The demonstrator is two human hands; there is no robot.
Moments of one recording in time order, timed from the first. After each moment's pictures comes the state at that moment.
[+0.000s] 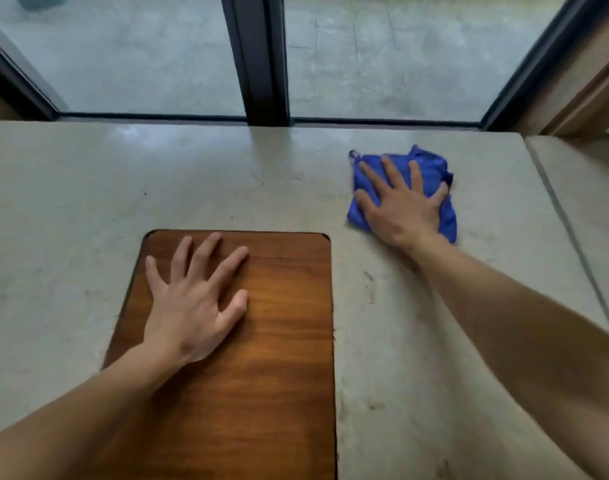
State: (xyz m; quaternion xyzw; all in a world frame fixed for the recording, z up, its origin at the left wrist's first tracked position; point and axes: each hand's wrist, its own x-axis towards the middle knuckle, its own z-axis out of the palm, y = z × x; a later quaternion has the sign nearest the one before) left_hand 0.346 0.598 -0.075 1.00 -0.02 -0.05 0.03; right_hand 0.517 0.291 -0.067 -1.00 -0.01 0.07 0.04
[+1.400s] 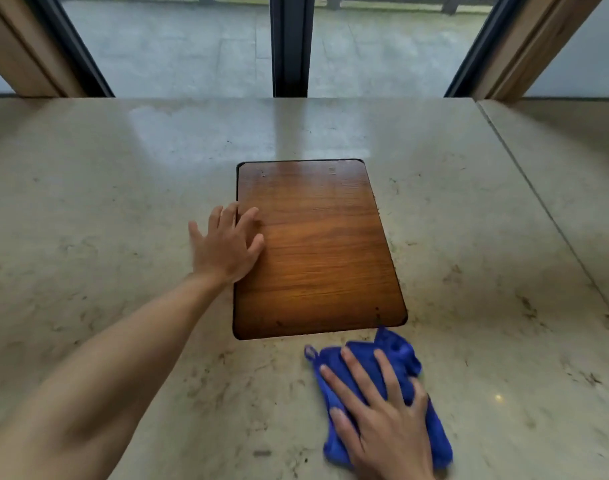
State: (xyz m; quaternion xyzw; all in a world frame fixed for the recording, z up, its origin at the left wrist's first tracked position) left_hand 0.238 0.695 -0.060 1.00 -0.02 0.00 0.07; right_hand -0.016 0.440 -0.052 -0.99 -0.07 0.10 0.05
